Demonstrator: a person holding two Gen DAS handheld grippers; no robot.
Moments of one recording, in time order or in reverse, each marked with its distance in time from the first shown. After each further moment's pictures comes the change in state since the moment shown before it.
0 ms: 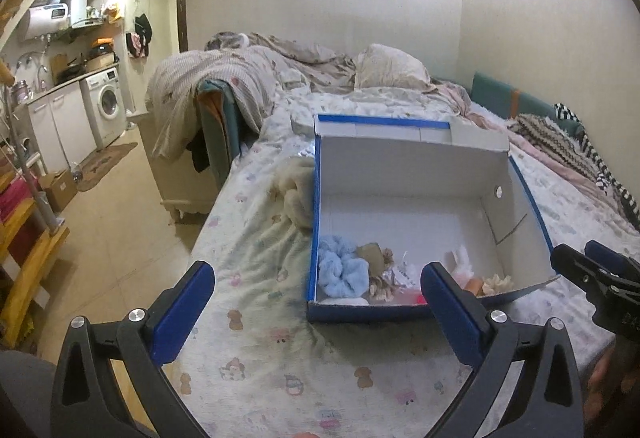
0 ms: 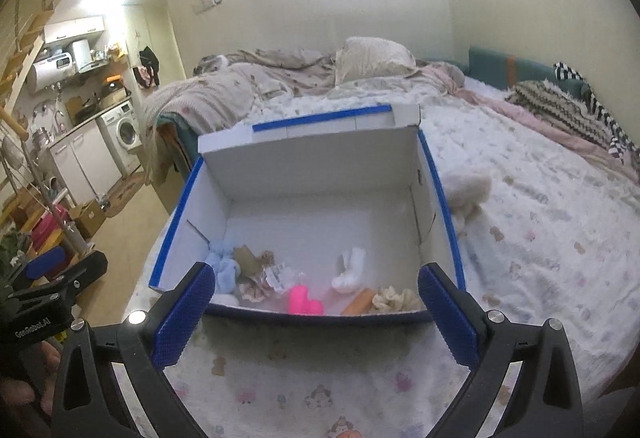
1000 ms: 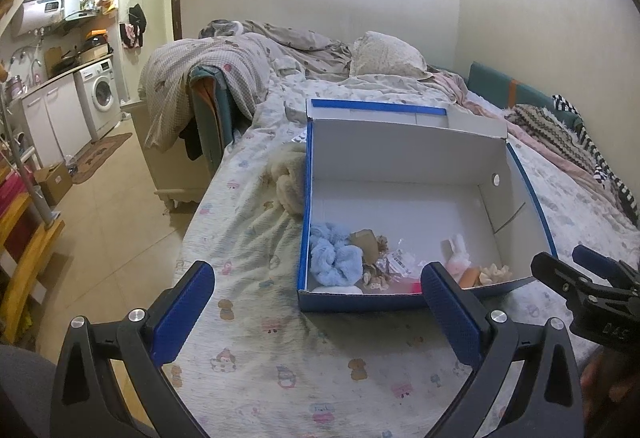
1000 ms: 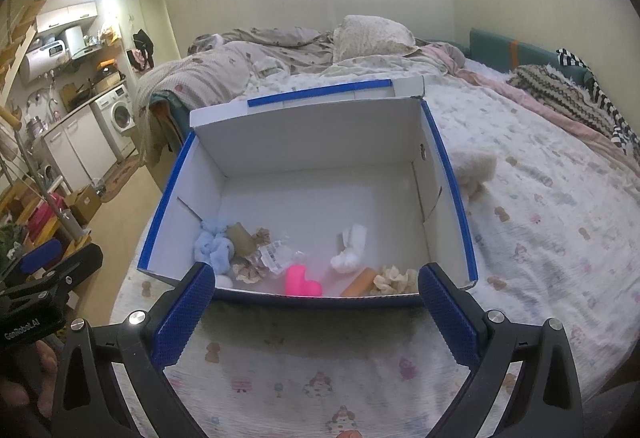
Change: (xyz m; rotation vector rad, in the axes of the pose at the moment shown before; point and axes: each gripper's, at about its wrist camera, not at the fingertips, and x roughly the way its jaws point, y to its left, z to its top) left arm 0.014 -0.008 -0.006 0.004 0.046 -0.013; right arm 0.019 -0.001 -0.010 0.001 0.069 -0.008
